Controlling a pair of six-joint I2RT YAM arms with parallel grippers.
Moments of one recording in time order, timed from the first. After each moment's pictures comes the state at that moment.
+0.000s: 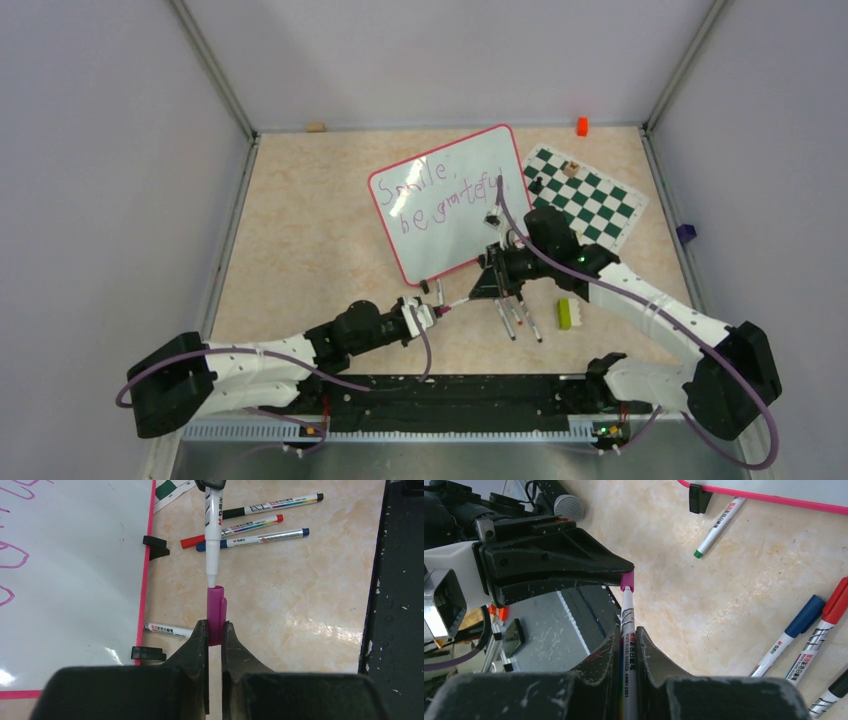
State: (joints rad) left arm -1.07 0.98 0.17 0.60 0.06 0.28; right arm 0.60 1.14 0.79 -0.39 -0.66 0.34
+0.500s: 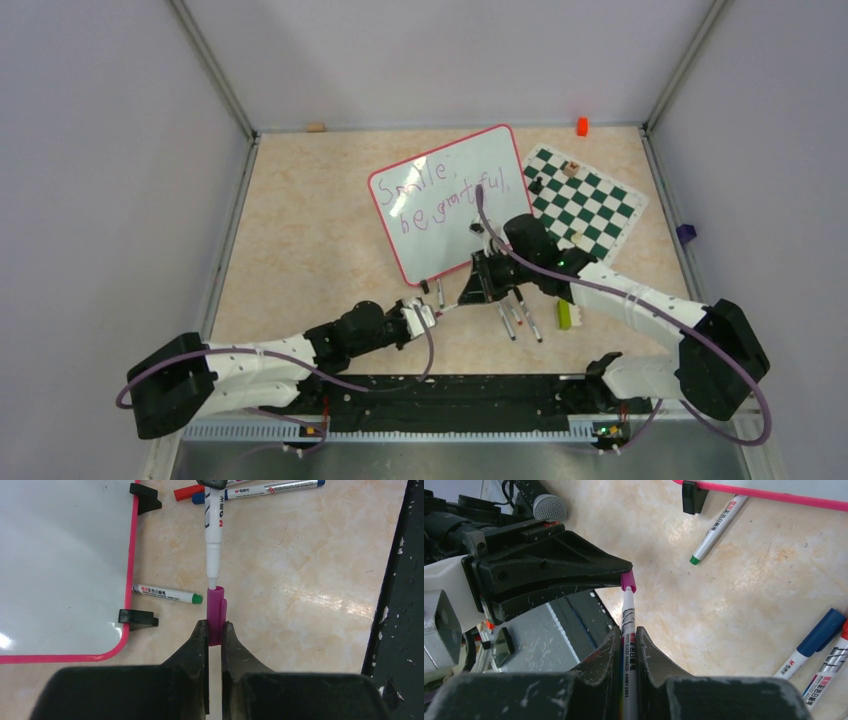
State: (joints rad) left arm -1.06 0.98 0.17 0.48 0.04 0.28; right arm 0.70 1.24 0.77 -0.28 -0.57 0.40
